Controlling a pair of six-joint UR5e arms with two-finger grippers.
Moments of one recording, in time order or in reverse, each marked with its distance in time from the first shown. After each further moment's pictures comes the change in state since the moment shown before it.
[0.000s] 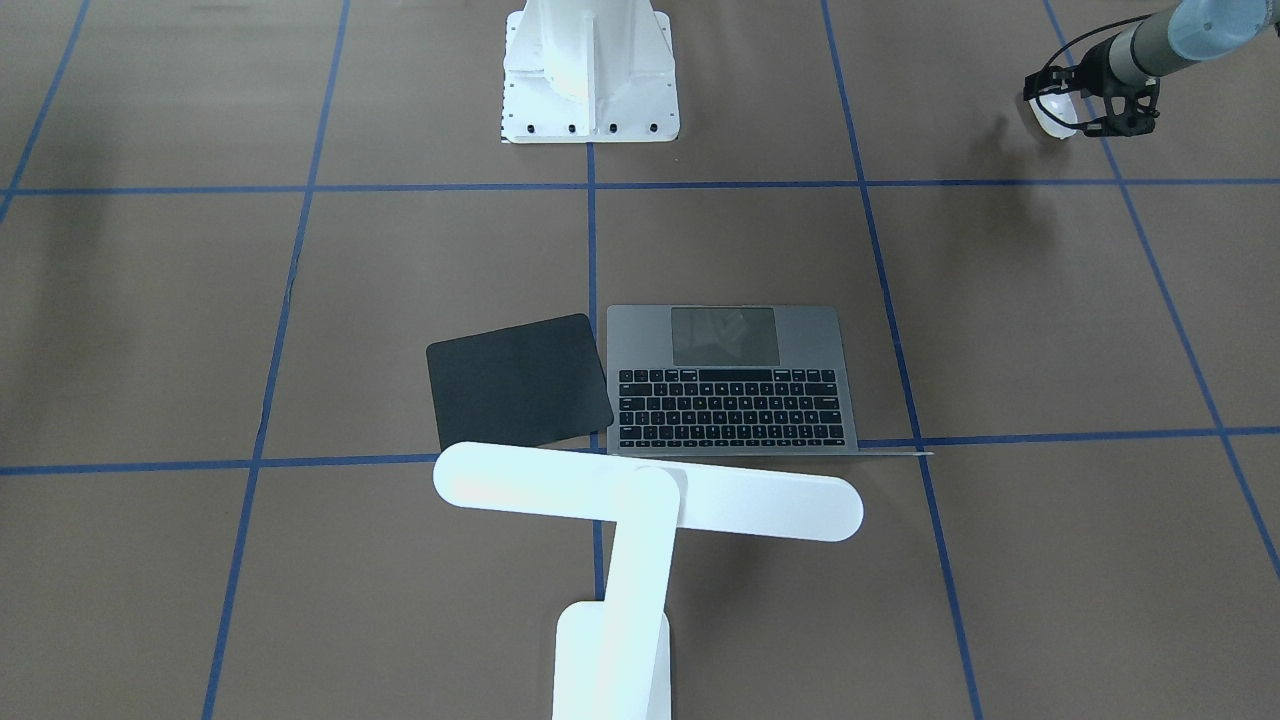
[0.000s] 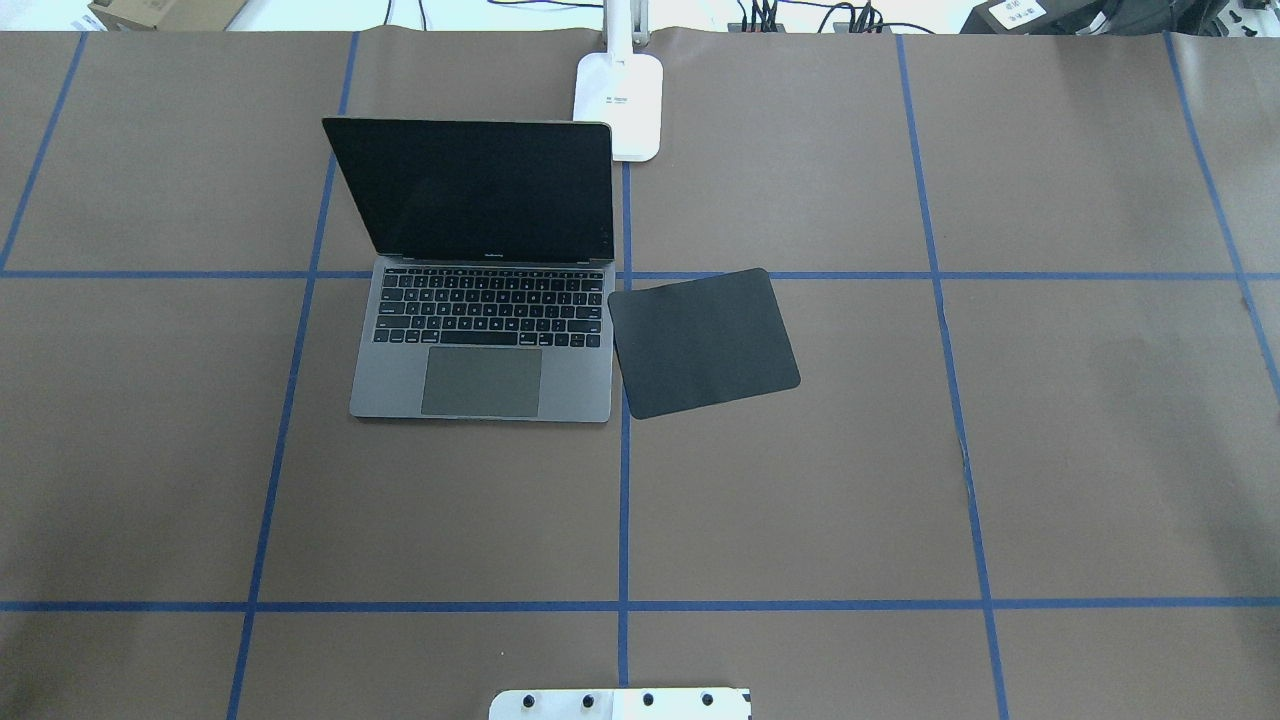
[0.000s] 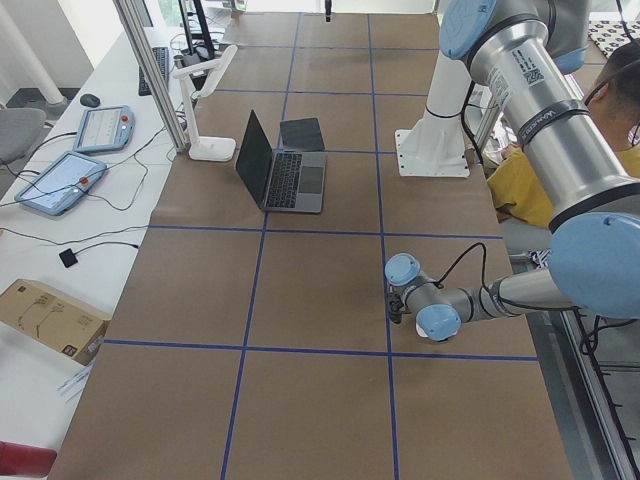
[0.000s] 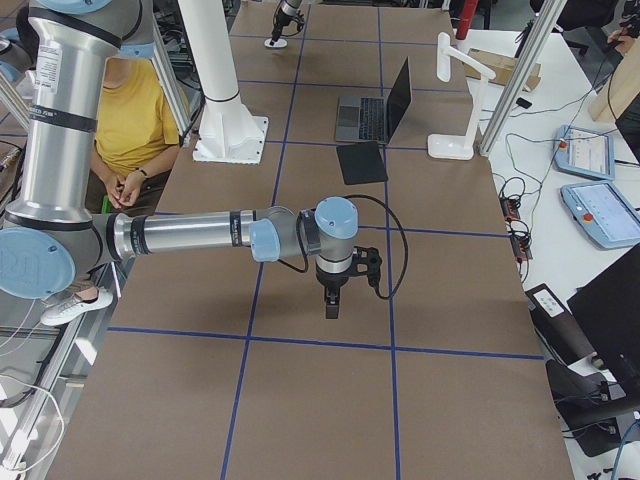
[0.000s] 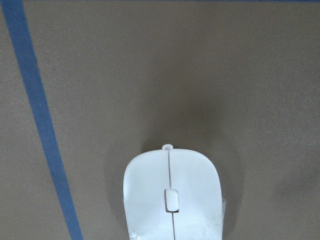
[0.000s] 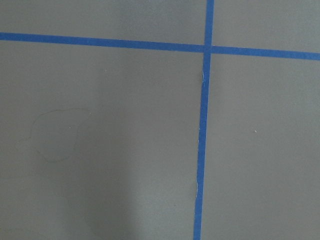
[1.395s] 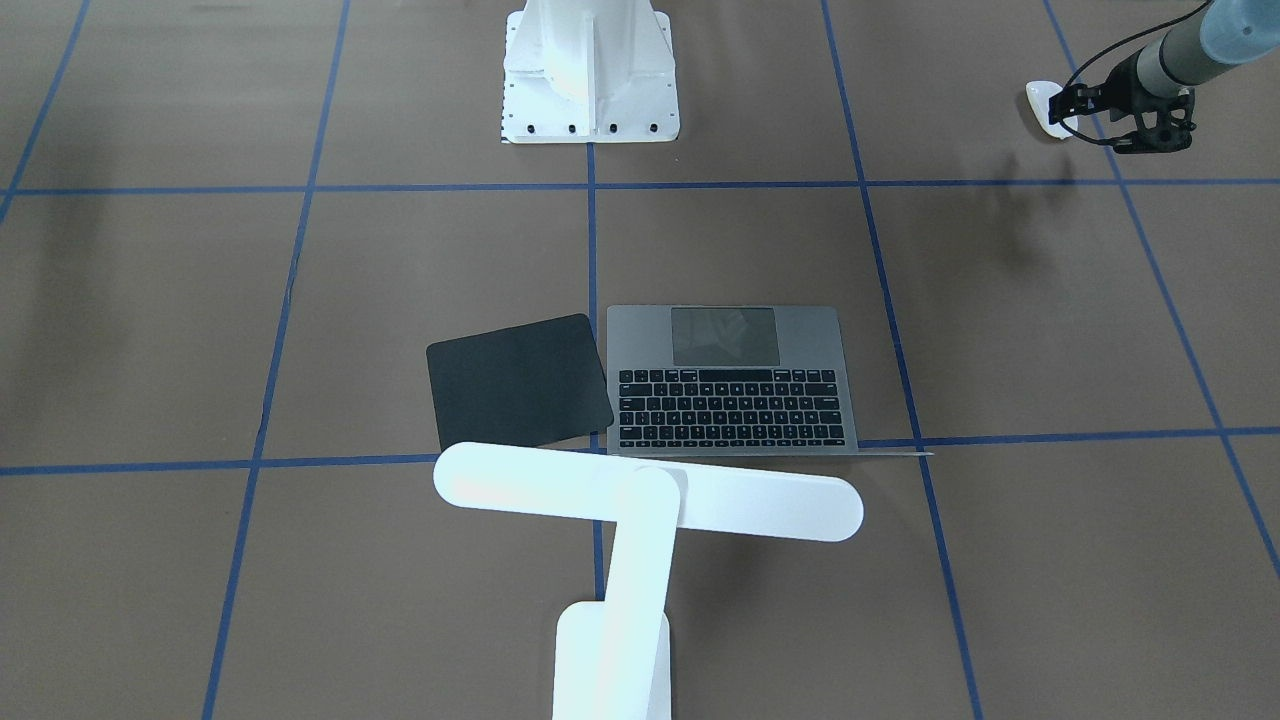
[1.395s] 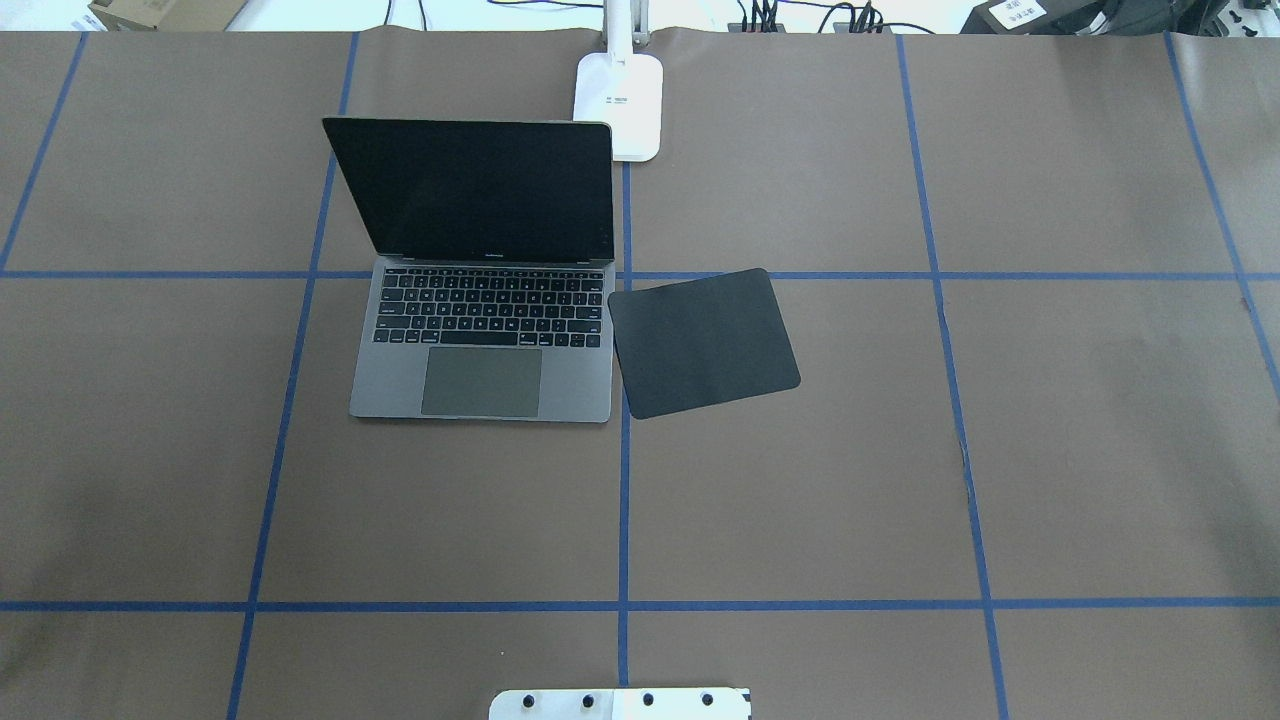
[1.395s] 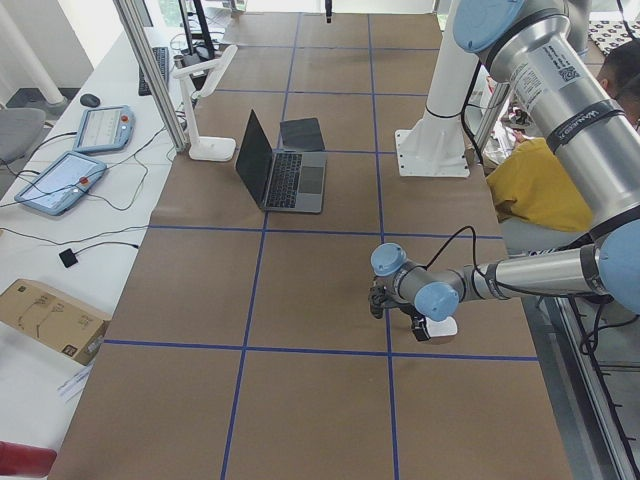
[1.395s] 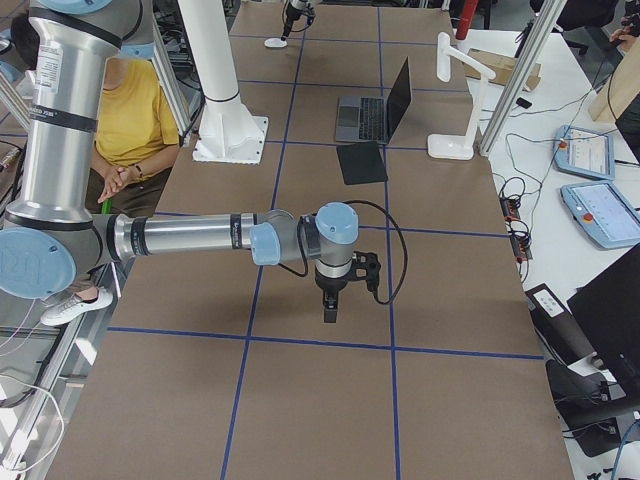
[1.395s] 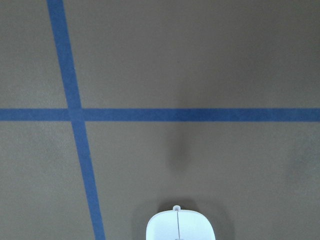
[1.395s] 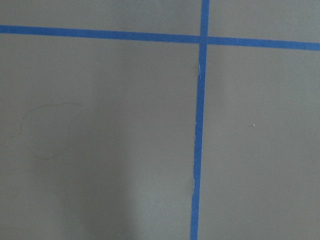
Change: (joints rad) left arm -0.209 -0.003 -0.113 0.326 0.025 0.319; right arm -0.006 0.000 -0.019 0.000 0.002 0.000
